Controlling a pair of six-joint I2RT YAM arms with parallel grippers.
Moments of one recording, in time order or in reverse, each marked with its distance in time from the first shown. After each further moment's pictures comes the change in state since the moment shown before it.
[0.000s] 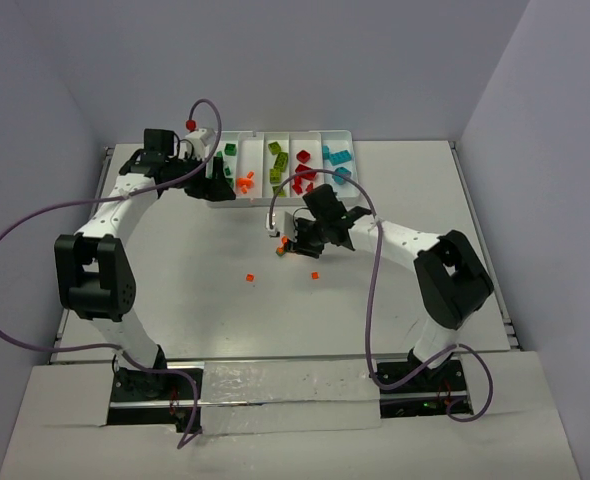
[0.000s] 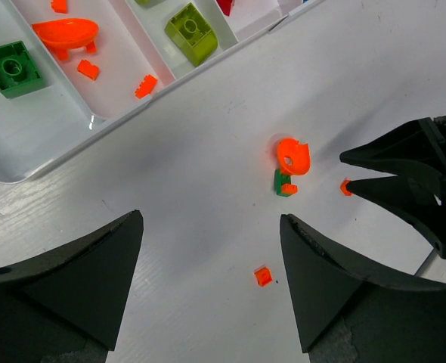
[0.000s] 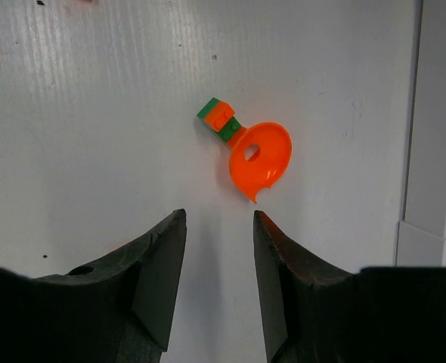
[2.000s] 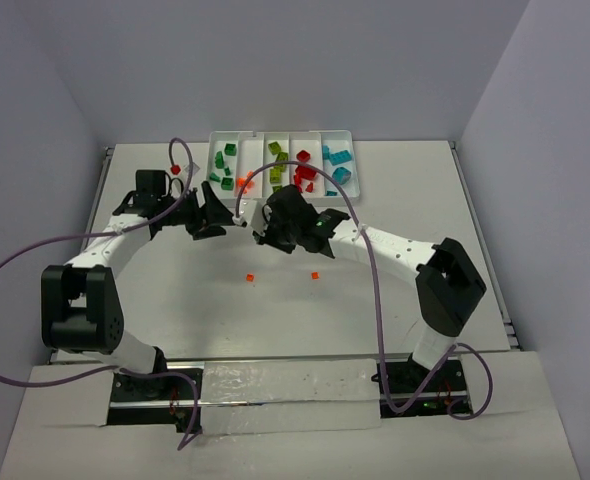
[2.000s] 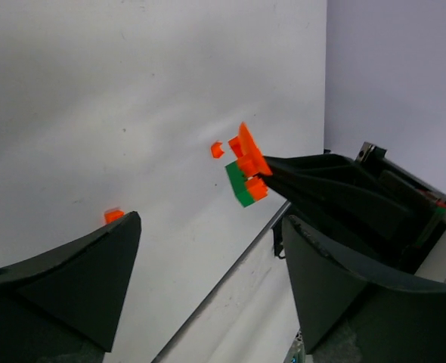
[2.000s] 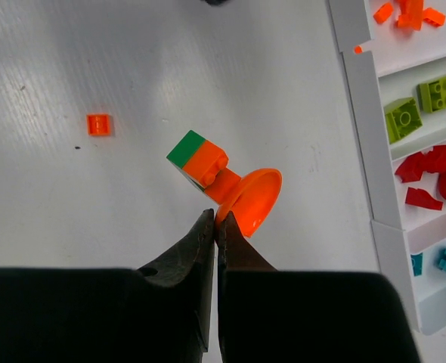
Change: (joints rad) left arm 0.038 -0.228 -0.441 0.212 0.207 -0.555; right arm 0.205 -0.012 0.167 -0.021 0.288 0.337
